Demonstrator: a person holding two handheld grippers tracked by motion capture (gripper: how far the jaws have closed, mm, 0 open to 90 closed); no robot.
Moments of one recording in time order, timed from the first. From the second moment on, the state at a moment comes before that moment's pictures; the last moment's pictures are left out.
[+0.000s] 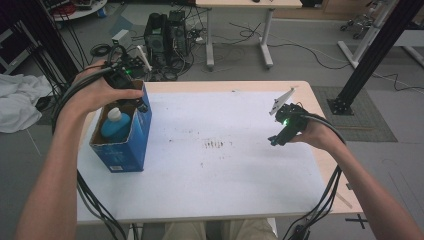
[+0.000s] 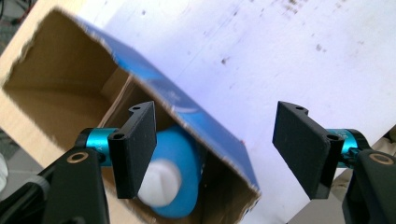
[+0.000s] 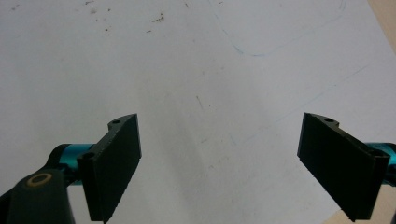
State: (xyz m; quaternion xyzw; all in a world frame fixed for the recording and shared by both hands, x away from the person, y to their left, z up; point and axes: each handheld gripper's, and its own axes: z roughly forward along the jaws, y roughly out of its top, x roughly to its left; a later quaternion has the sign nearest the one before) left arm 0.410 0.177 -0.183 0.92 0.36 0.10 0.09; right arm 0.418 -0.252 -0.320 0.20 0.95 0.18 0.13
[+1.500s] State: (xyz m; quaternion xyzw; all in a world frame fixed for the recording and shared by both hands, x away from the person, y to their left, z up) left arm 0.410 0.075 -0.249 0.97 0.20 0.03 0.10; right arm 0.418 -0.253 -0.318 0.20 0.95 0.18 0.13
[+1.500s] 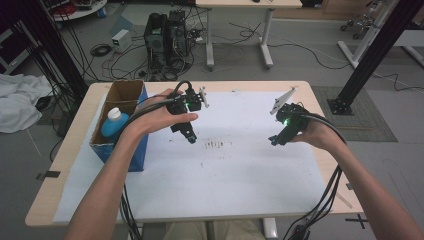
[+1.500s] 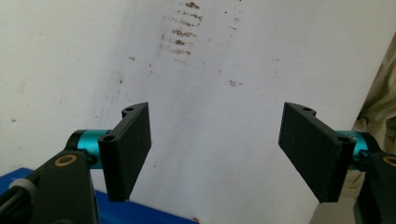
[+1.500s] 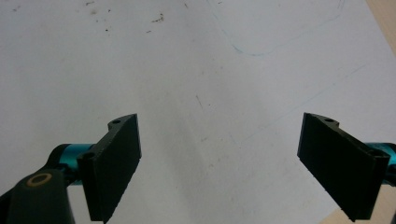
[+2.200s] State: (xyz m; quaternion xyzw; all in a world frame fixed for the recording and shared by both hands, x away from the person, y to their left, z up) left arm 0.403 0.053 -0.281 0.98 0.16 0.02 0.08; right arm 0.418 -0.254 -0.319 0.20 0.95 0.18 0.13
